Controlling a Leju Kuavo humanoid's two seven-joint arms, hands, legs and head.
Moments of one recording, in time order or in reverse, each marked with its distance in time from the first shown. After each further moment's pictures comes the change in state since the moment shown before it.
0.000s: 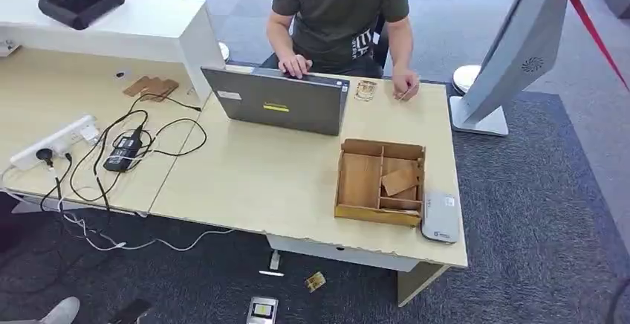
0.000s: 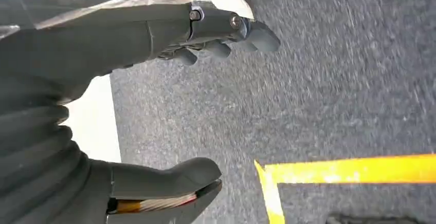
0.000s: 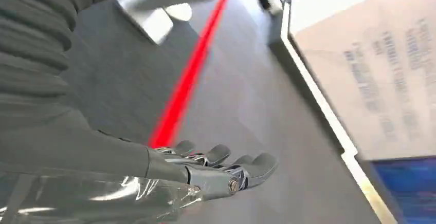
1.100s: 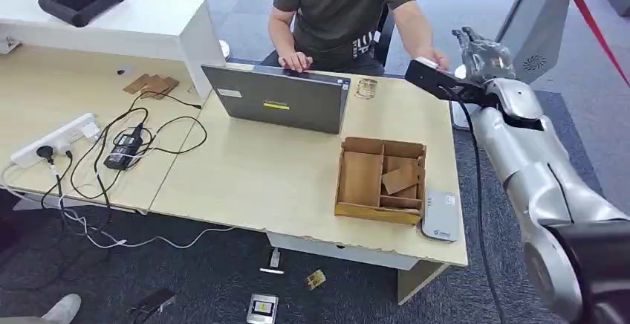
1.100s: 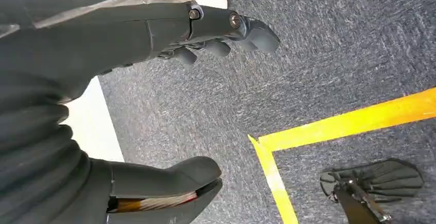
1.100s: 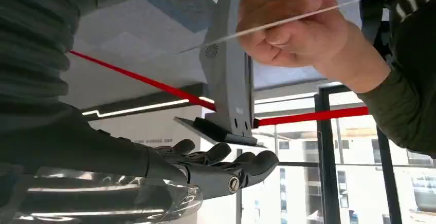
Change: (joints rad) left arm -0.068 -0.050 -0.001 -0.001 -0.050 -0.113 0.034; right arm -0.320 0.469 1.234 0.122 1.016 0.056 0.391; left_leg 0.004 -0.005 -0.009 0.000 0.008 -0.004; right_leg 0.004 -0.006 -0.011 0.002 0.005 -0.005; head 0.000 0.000
